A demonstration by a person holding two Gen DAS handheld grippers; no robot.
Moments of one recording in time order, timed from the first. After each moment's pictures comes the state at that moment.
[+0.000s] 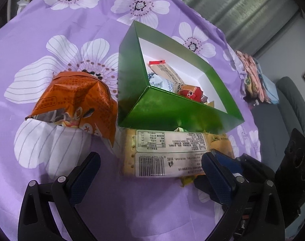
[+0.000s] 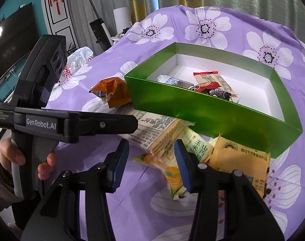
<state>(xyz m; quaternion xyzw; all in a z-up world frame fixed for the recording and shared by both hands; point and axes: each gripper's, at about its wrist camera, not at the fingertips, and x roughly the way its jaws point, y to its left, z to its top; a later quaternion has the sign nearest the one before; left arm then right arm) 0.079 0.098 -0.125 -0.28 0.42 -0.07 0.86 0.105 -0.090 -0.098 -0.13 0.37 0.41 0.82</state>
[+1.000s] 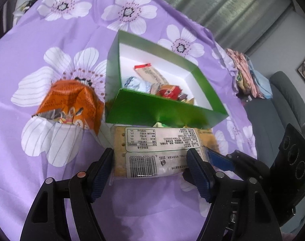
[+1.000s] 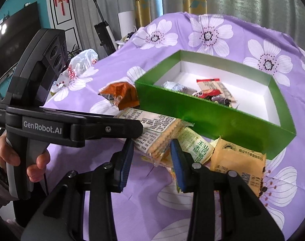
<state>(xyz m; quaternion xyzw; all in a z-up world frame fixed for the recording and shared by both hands) 0.058 0.082 -0.095 -0.26 0.41 -0.08 0.87 0.086 -0.095 -0.082 -0.13 0.35 0.42 0.83</state>
